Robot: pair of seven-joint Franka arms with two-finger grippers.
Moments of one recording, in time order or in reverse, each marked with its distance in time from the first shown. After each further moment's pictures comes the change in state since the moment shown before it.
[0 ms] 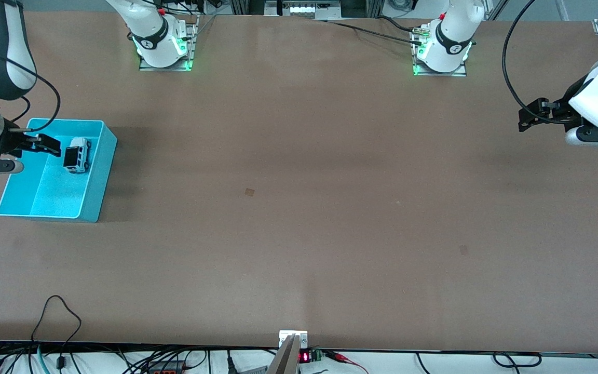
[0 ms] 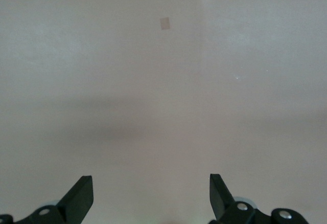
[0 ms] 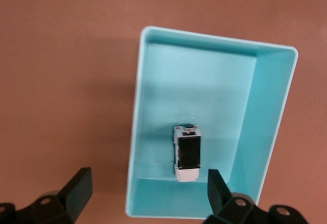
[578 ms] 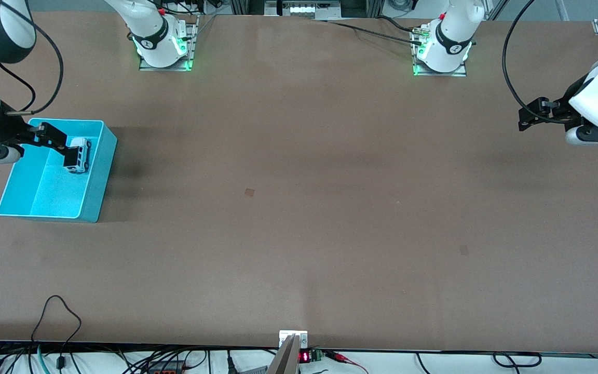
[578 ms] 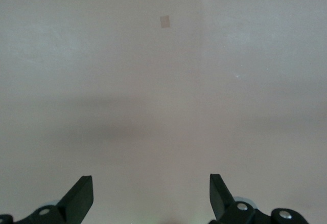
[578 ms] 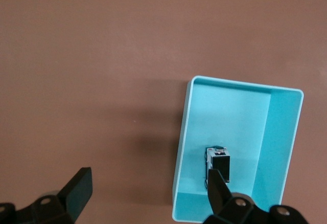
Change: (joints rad) left arm 0.000 0.000 0.000 0.002 0.000 -0.012 0.000; right arm 0.125 -0.057 0.006 0.155 0.147 -0.090 0.103
